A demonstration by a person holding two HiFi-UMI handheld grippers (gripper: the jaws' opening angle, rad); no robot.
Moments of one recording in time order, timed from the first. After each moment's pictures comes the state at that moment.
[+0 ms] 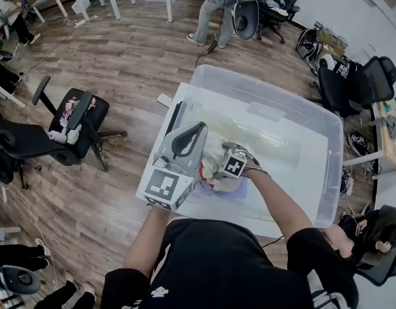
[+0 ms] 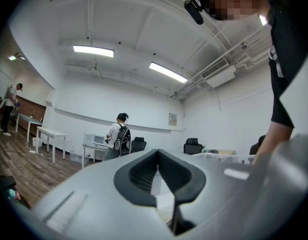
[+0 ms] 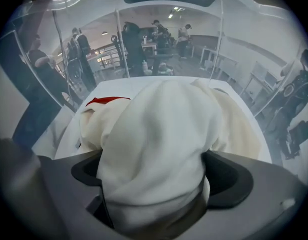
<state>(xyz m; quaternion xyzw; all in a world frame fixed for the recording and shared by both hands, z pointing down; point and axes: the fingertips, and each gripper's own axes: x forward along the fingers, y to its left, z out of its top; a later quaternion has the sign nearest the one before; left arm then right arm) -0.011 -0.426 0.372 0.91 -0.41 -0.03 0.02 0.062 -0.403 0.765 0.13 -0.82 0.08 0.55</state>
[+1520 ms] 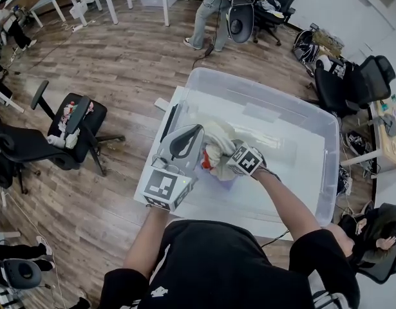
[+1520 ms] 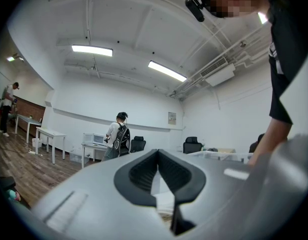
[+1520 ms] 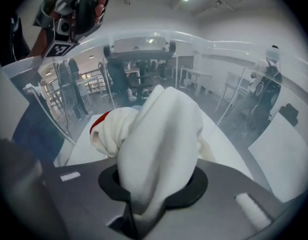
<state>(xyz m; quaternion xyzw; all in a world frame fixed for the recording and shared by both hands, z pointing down) -0.004 -0.424 0.378 0.91 -0.41 -0.02 0.01 0.083 -0.435 0.671 0.24 -0.86 0.11 0.44</state>
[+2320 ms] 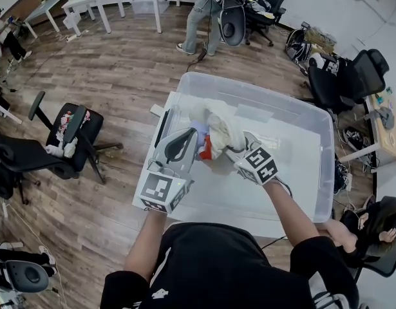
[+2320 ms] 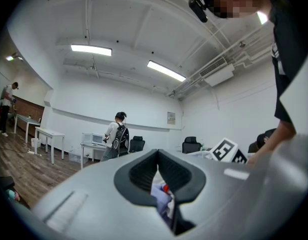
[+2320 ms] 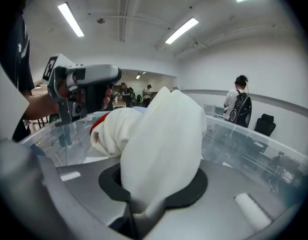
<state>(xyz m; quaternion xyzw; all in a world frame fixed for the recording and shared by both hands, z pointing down) 0.003 -0.419 0.377 0.91 -0.41 -0.02 0.01 0.089 -0.437 0.513 0.35 -0.90 0.06 0.26</state>
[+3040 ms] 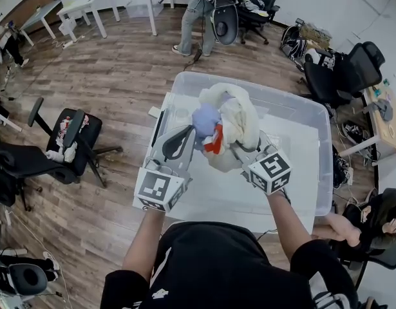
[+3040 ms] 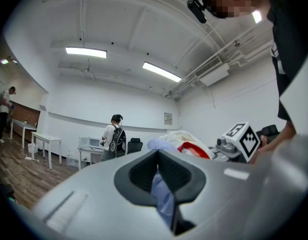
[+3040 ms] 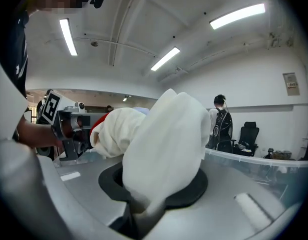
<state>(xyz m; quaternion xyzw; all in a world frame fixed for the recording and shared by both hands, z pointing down) 0.012 -0.411 0.365 0.92 -0.39 -0.02 -0.01 0.113 -0.416 0.426 0.44 -0.89 0.03 0.11</state>
